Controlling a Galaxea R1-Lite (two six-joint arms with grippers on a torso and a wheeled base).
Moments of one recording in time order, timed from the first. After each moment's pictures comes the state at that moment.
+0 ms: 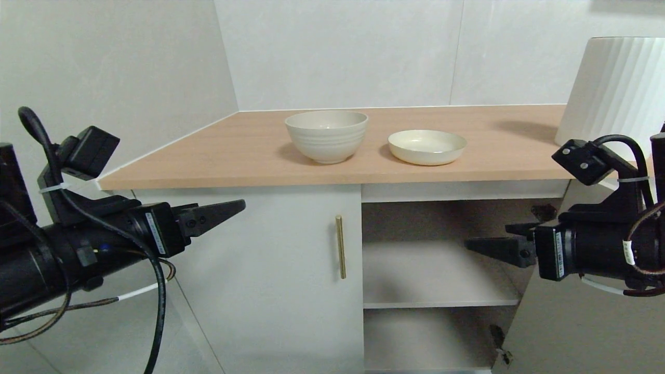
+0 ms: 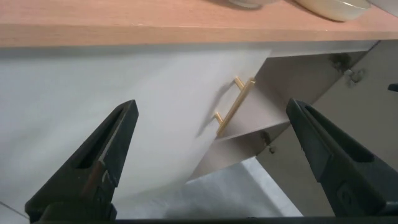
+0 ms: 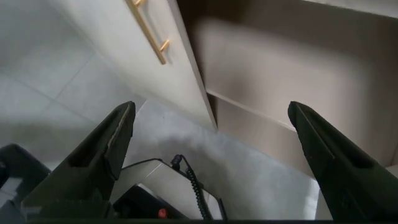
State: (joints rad) left arm -0.26 1.30 -0.67 -0.43 -0.22 -0.28; right arm 0.52 1.36 -0.85 -0.09 0.11 0.16
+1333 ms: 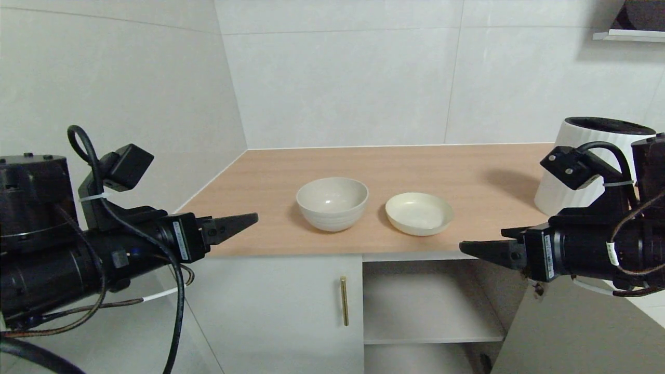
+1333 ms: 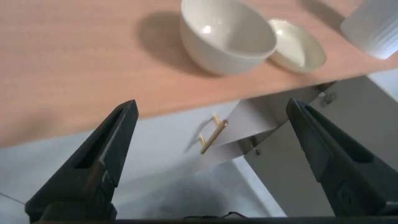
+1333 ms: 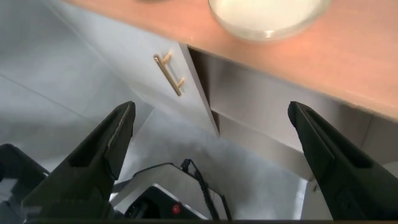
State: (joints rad) left arm -0.26 1.38 -0.66 -0.43 -0.22 -0.28; right arm 0.51 1.39 -0.85 -0.09 0.11 0.16
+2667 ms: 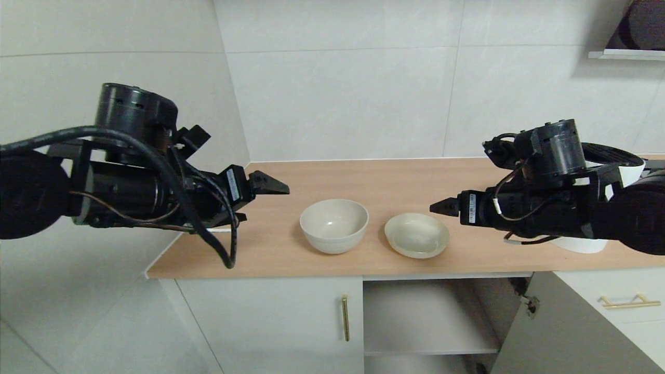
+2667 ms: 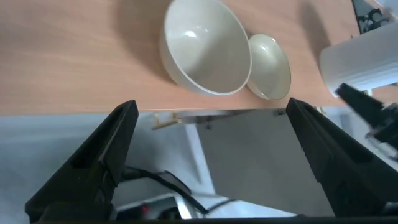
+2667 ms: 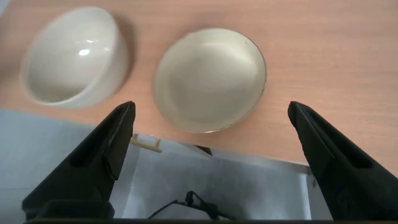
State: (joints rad) left arm -0.32 1.64 -1.20 0.13 -0.20 -0.61; right arm 0.47 1.74 -1.12 -0.11 -0.09 0.34
